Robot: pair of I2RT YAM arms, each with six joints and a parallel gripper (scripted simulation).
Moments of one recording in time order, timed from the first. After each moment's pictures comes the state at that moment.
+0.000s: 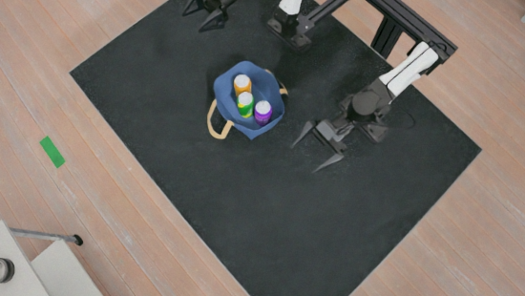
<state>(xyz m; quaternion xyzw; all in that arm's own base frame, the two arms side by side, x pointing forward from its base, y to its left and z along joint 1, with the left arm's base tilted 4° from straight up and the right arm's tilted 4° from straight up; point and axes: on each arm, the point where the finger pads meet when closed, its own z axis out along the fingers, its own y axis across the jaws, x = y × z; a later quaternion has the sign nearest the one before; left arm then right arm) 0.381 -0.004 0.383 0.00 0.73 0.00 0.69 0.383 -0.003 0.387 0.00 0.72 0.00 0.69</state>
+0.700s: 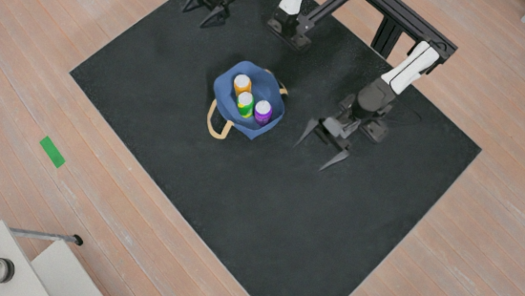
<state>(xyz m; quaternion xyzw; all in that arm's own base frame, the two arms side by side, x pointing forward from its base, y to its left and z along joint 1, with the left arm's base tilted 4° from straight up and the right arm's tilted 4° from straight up) 0.378 0.001 0.405 0.00 0.70 0.00 0.71 0.379 0.000 0.403 0.00 0.71 0.00 0.71</state>
